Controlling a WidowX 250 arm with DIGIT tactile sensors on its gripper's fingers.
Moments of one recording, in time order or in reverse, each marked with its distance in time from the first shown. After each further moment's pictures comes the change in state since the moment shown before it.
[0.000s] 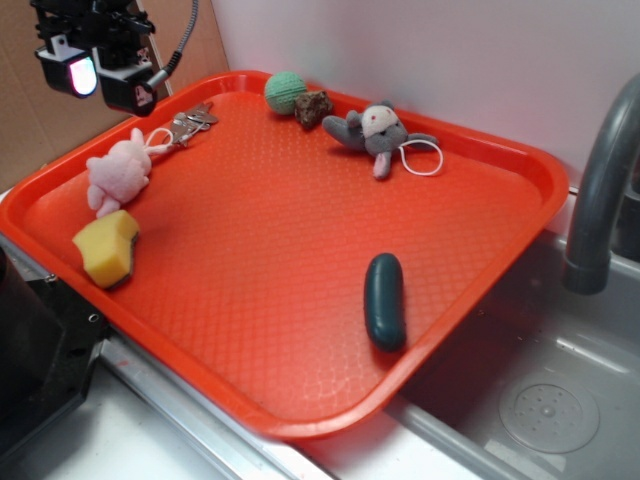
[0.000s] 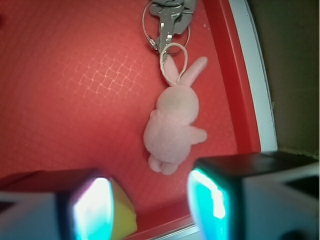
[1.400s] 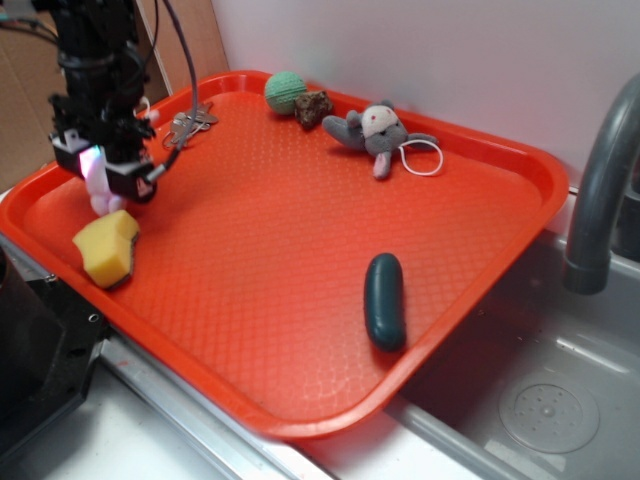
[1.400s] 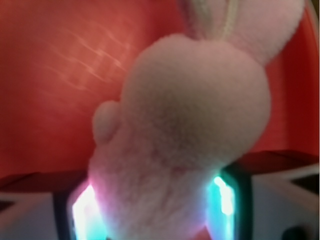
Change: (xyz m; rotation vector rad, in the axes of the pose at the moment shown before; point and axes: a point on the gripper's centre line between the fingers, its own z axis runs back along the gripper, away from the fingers) arm -0.002 0.010 -0.062 0.030 -0.007 -0.060
